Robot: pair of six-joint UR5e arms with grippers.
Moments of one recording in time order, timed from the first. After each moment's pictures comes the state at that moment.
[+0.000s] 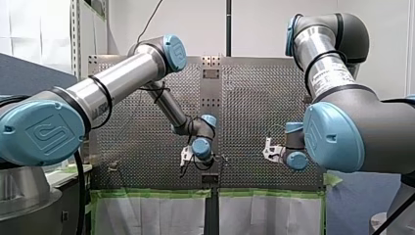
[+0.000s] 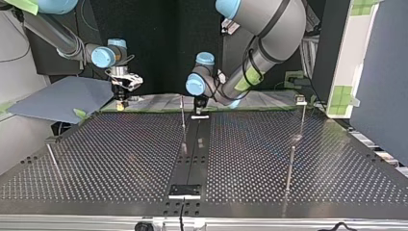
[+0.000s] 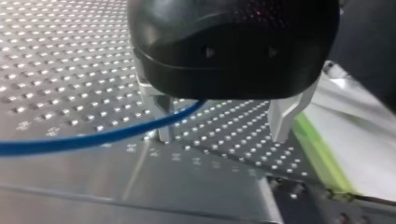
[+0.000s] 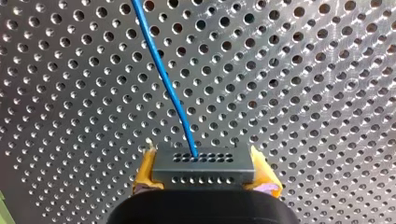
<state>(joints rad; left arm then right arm) -0.55 -2.56 -1.30 -2.85 -1.91 -1.64 1.78 -0.74 1.75 -0.99 1.47 1.70</state>
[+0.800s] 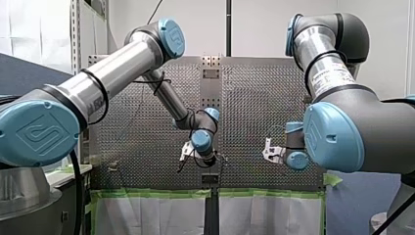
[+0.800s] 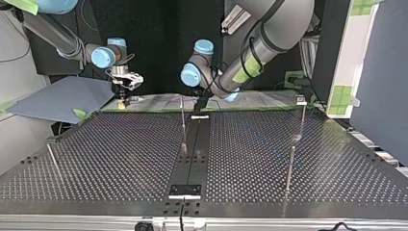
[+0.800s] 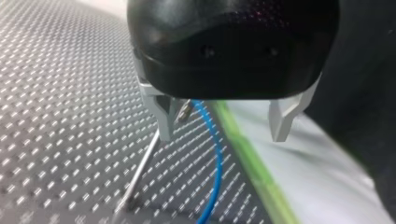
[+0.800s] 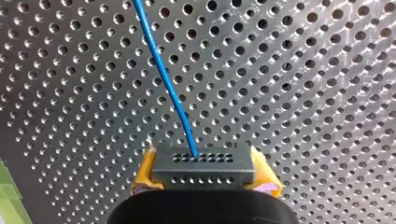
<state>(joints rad) -0.60 -2.46 -1.40 -2.95 -1.90 -1.58 1.78 -0.74 1.76 -0.96 1.45 1.70</state>
